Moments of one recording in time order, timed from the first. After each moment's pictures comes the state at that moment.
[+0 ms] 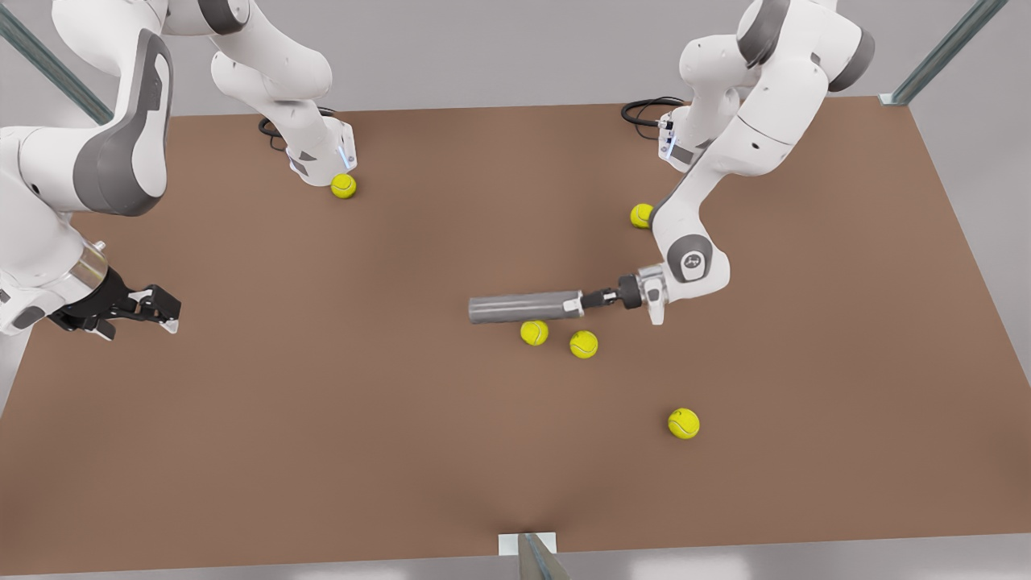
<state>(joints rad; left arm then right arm) 0.04 0.50 -0.45 -2.14 -1.79 2.20 0.73 -0.05 0.20 -0.01 -1.40 -0.03 1.72 -0.16</state>
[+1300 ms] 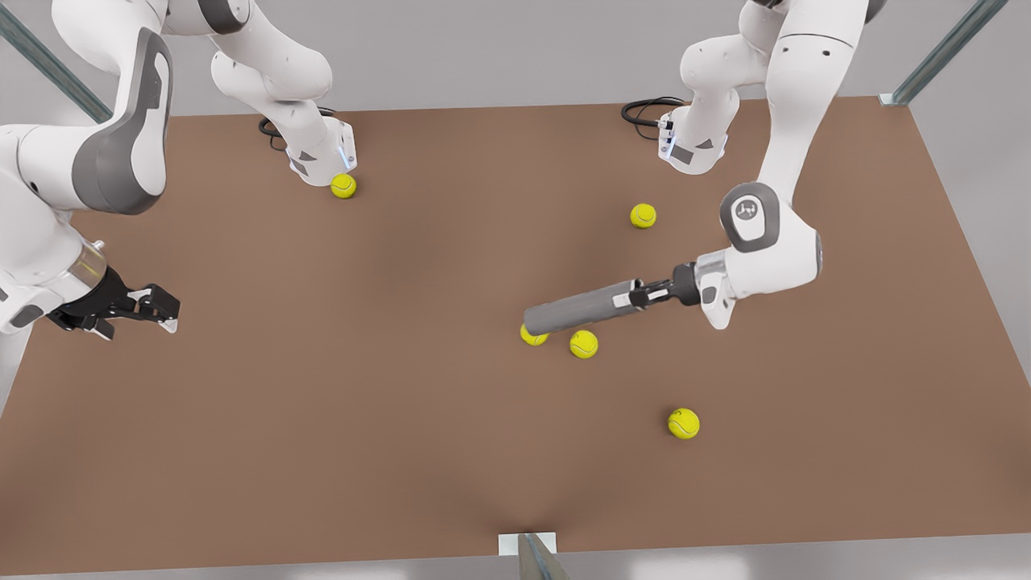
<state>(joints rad) 0.15 0.21 -0.45 -1.97 -0.97 2.14 -0.17 -0.05 0.19 -0.01 -1.39 -0.03 1.72 -0.16</state>
